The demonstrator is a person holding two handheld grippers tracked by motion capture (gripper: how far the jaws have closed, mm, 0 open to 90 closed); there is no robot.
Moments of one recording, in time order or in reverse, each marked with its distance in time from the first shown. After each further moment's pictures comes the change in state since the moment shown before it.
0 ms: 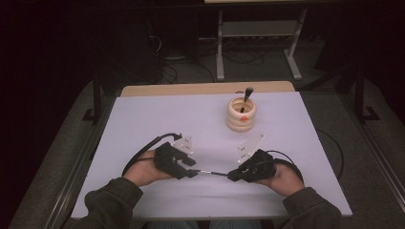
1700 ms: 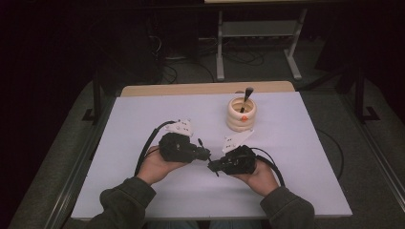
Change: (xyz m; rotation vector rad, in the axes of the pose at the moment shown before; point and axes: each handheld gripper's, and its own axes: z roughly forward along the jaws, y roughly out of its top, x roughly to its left) left arm 0.006 0.025 -0.009 -0.317 -0.042 -0.141; right arm -0.006 0.030 0.035 -0.176 -0.055 0.122
